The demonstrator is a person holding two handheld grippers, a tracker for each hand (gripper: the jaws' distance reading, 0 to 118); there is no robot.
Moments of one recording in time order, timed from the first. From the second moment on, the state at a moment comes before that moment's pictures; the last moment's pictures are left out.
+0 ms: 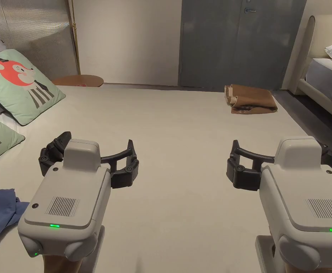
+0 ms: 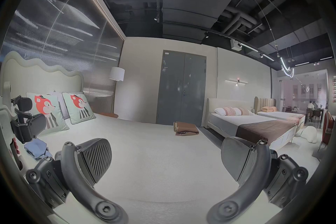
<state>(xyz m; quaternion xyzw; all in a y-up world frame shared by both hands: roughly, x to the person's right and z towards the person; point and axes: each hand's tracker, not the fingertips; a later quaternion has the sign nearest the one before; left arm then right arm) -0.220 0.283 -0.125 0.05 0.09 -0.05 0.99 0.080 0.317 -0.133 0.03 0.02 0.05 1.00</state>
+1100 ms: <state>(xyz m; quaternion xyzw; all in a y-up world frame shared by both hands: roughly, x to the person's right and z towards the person) -0.228 0.290 -0.124 0.05 0.09 -0.04 0.99 0.095 0.340 -0.168 -0.26 -0.09 -0.10 0.96</state>
